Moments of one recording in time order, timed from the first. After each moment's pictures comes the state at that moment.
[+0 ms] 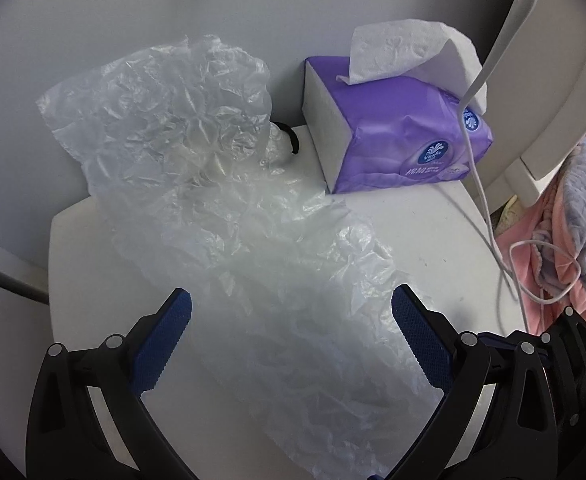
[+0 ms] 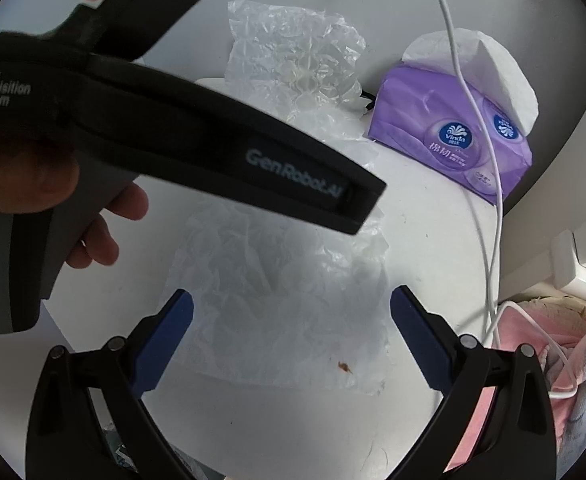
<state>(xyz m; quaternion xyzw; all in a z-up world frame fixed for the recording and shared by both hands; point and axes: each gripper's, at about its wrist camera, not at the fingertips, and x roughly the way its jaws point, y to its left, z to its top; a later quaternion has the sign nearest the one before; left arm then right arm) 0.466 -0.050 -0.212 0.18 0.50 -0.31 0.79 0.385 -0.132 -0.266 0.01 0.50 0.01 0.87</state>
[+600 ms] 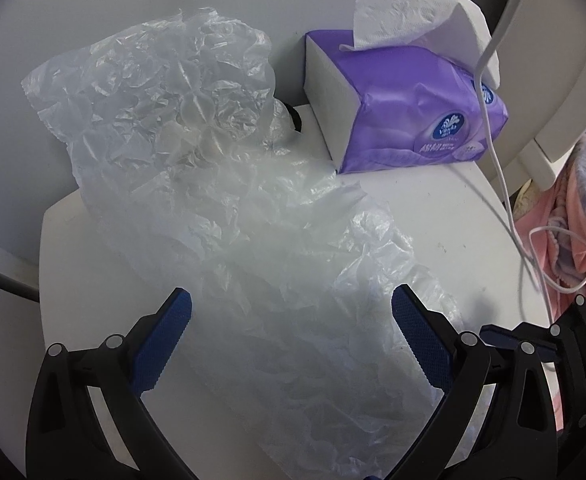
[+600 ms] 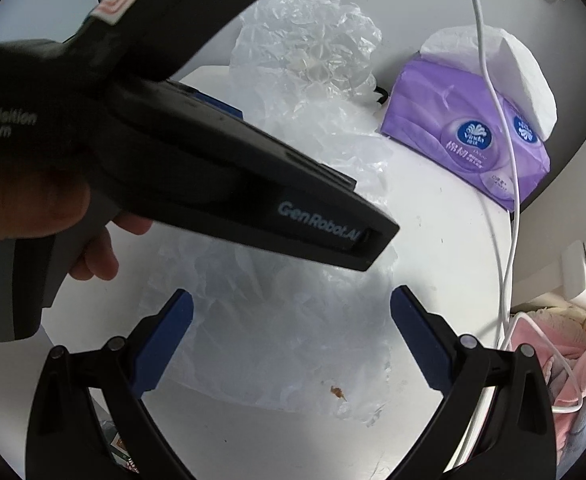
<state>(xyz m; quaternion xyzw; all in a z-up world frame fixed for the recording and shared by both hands) 0.459 -0.052 -0.233 0.20 0.50 -0.30 0.79 0.403 -0.109 -0.284 -0.01 0.50 0.01 0.86</state>
